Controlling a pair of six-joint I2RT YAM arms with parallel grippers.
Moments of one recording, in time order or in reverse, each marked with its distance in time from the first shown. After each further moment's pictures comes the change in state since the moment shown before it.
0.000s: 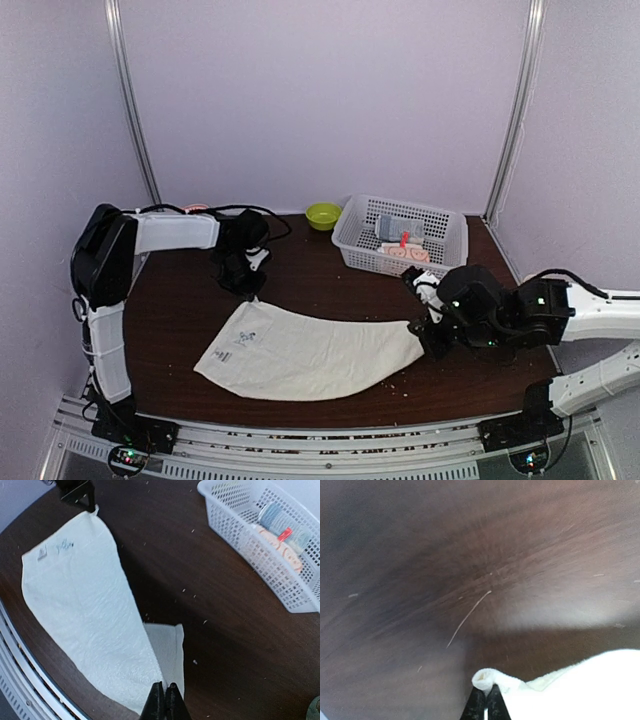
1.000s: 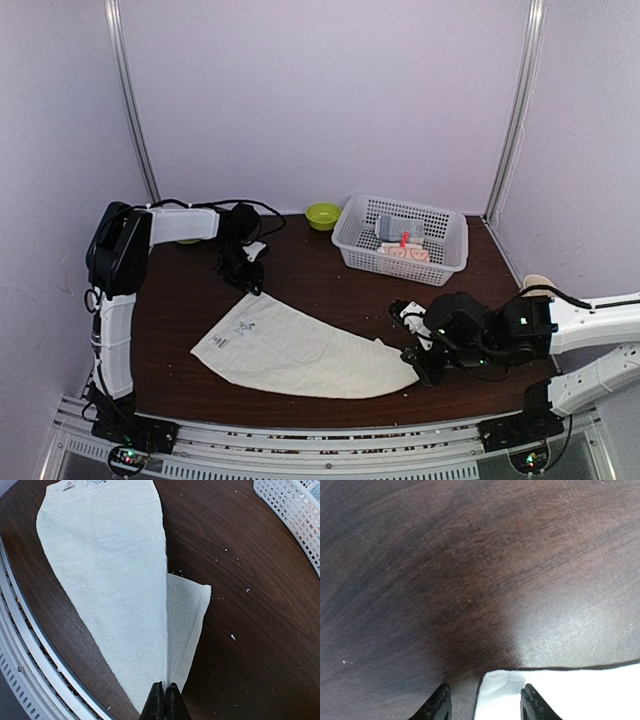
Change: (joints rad) left arm 0.100 0.159 0.152 -0.011 0.138 0.093; right arm 0.059 0.049 -0.102 0.053 -0.103 -0.004
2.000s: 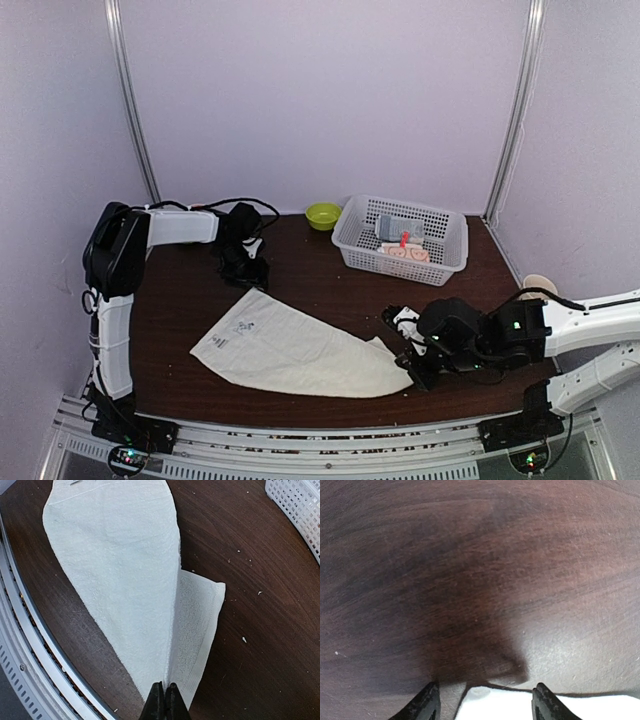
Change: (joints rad) left arm -0.007 -0.032 -0.055 0.114 -0.010 -0.224; right arm 0.031 0.035 0.000 0.033 -0.006 0.003
